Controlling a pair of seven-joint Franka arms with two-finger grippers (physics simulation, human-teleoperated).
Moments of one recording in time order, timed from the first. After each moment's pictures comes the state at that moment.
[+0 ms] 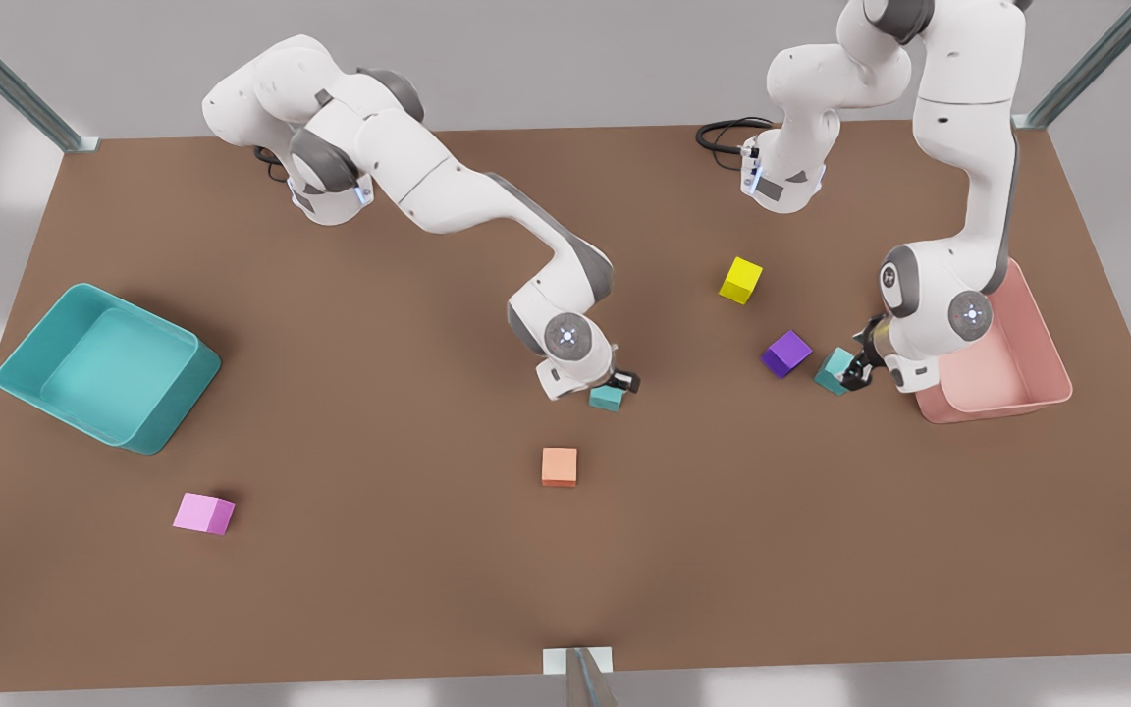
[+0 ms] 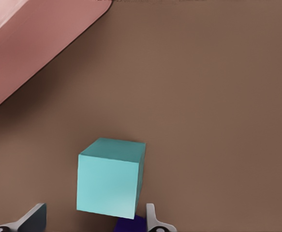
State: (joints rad) left arm -0.01 0.20 0.09 -2.32 -0.11 2.32 -0.90; right arm 0.79 0.93 0.03 -1.17 0.28 2.15 1.08
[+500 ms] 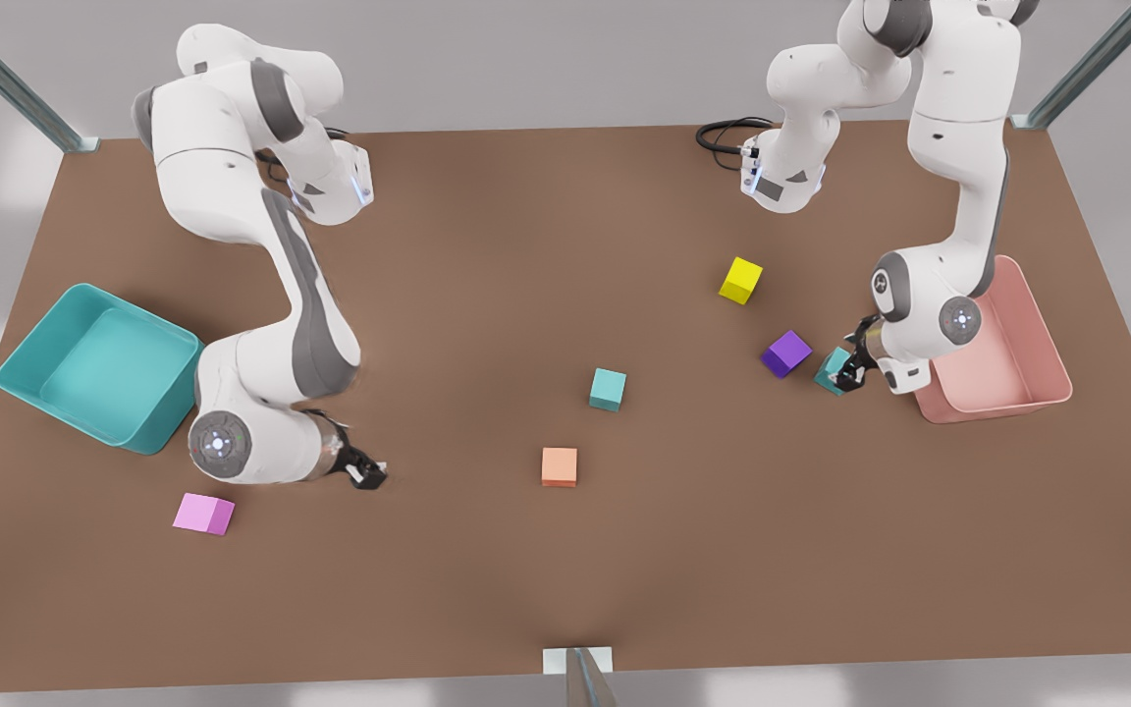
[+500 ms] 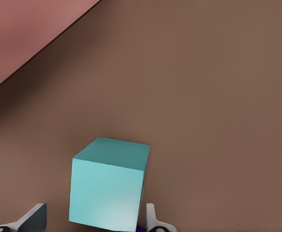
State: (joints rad) left arm -0.01 0.26 0.09 -2.34 -0.15 2.38 -0.89; right arm 0.19 0.62 0.03 -1.15 0.15 1.59 0.95
